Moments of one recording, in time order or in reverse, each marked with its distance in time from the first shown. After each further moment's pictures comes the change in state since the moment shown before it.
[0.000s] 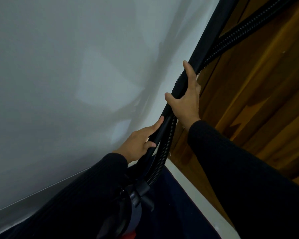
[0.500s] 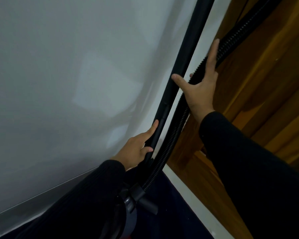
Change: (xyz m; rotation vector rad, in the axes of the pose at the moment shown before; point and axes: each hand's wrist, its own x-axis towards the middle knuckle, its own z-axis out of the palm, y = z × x) left_hand 0.000 -0.001 0.008 -0.006 0.049 0.012; right_hand 0.030 -0.027 -0.033 -0.026 0.117 -0.083
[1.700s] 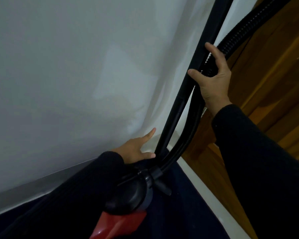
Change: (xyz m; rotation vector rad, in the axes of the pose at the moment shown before) left_hand -0.075 0.005 -0.045 -0.069 -0.359 -0.418; right_hand -0.016 -0.033 0.006 0.271 -0.098 -0.077
